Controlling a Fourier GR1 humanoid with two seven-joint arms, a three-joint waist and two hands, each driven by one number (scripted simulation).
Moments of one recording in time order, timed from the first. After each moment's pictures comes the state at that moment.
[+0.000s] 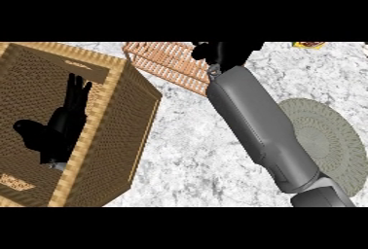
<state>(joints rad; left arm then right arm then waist) -0.17 0.24 -0.11 -1.66 0.08 0.26 0.21 -1.12 -0.01 0.20 -0.82 1.17 -0.60 1.14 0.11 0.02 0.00</state>
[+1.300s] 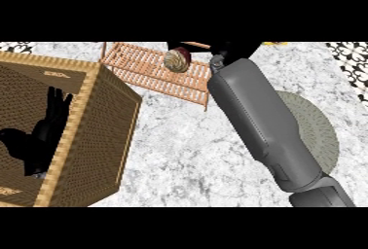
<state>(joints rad) -0.08 0.27 -0.05 -1.64 0.09 0.29 0.19 -1.13 0.00 0.12 -0.88 1.23 -0.91 1.21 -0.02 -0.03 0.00</state>
